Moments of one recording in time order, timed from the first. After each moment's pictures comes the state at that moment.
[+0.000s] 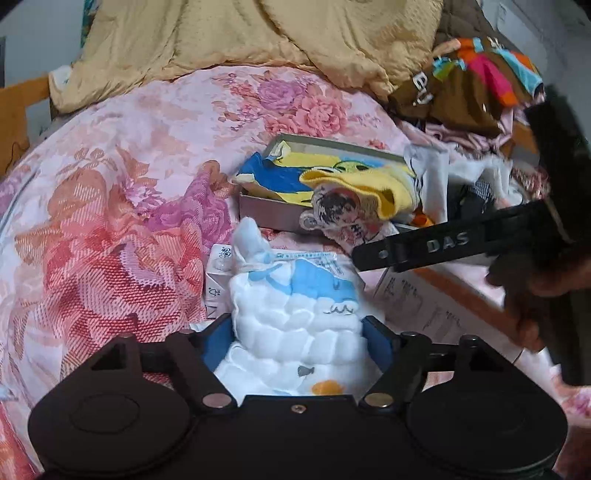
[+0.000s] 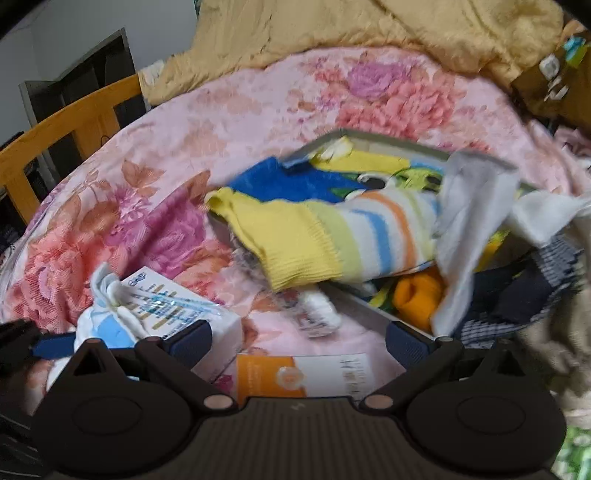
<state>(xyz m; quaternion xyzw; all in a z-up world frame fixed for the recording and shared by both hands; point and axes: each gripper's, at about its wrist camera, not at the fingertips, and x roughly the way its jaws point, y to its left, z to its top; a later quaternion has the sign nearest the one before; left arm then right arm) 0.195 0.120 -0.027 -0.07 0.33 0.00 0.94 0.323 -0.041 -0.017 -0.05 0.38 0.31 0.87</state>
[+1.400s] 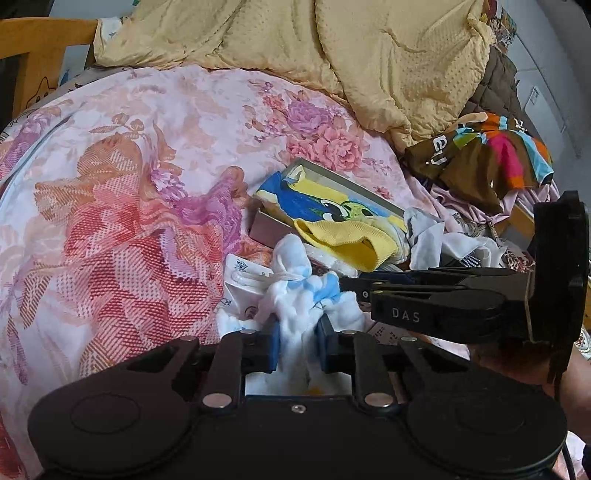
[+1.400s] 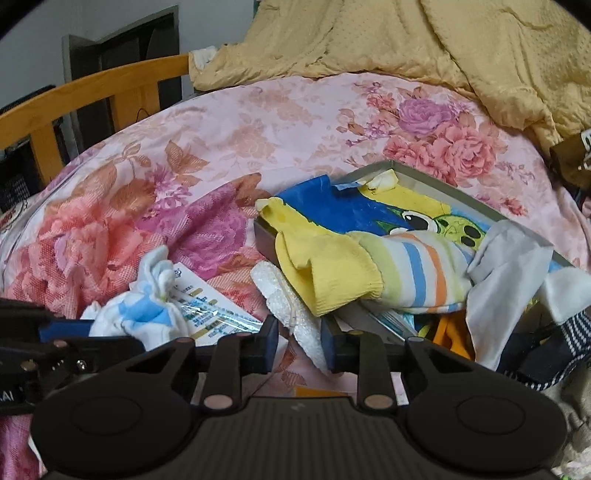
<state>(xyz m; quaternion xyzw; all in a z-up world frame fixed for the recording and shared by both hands) 0.188 0.153 -0.024 -0.20 0.29 0.00 0.93 0.301 0.001 -0.010 -0.15 0.32 0.33 0.87</state>
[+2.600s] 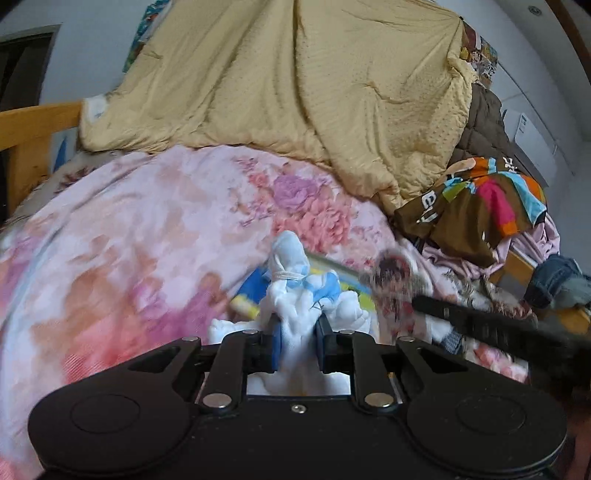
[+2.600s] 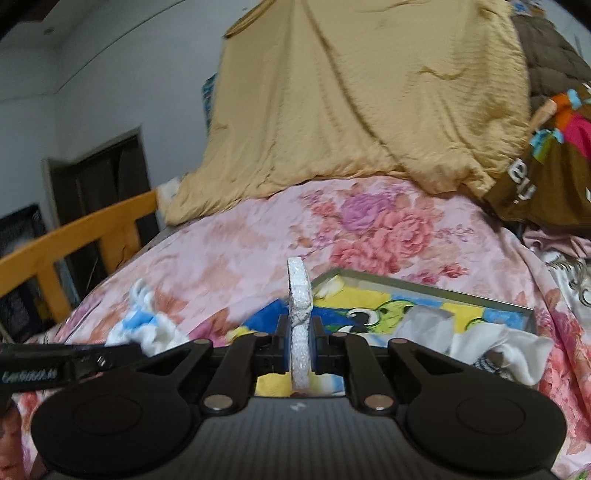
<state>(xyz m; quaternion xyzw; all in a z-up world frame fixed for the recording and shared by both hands) 0.220 0.135 0.048 -0.17 0.21 0.02 0.96 0.296 -0.086 0.065 0.01 0.20 0.31 0.93</state>
